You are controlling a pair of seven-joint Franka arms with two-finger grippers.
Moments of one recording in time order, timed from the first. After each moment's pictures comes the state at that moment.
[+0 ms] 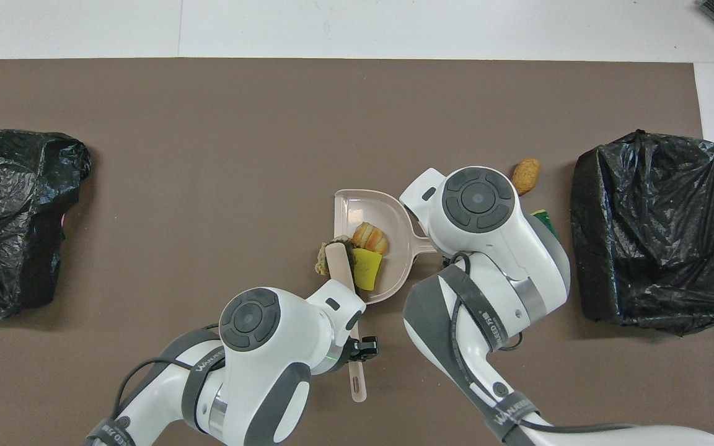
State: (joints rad) left arm -0.67 0.00 -0.13 -2.26 -0.55 2.25 -0.48; right arm 0.36 0.19 0.09 -1.89 -0.15 2.00 -1.00
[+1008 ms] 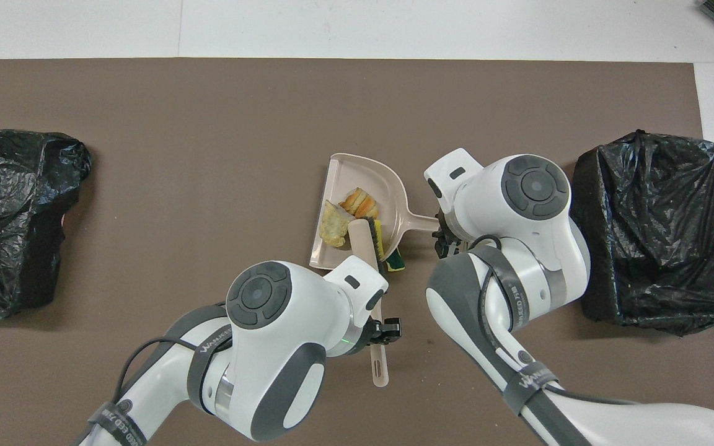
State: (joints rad) left arm -0.67 0.04 -0.11 -2.09 -0.53 2.15 -0.48; right arm 0.29 0.21 0.09 -1.93 0.04 2.21 -1.00
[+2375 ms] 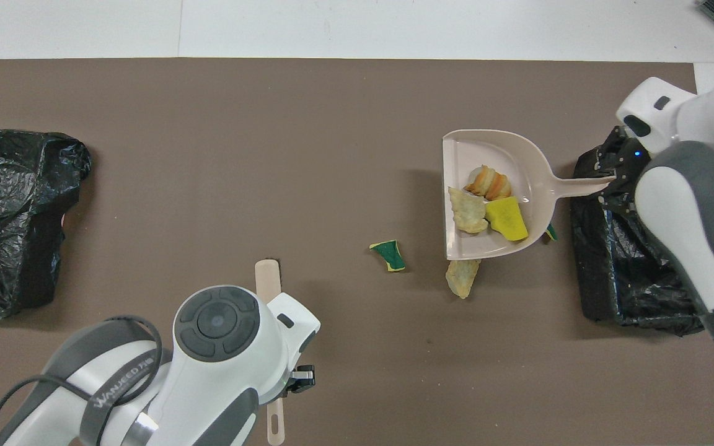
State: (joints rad) left arm -0.60 -0.21 -0.12 -2.22 -0.22 1.69 -0.69; right arm -0.12 0.20 0.08 -1.65 0.04 1.82 -1.60
